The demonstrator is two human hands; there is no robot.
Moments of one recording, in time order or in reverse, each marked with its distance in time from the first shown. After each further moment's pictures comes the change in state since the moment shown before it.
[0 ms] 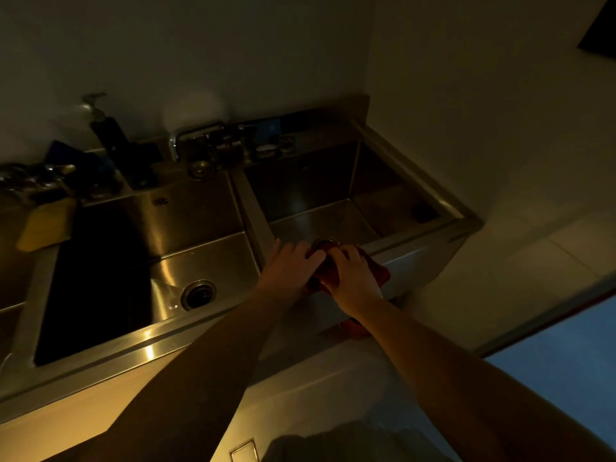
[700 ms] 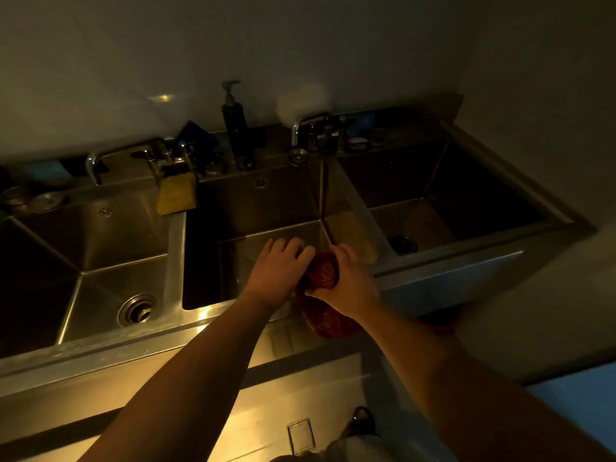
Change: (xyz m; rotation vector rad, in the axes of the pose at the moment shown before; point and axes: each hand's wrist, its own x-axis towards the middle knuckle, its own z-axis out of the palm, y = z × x) left_hand -0.174 -0.173 0.001 0.092 0.063 -0.161; right_hand -0.021 -0.193 0.122 0.107 -0.084 -0.083
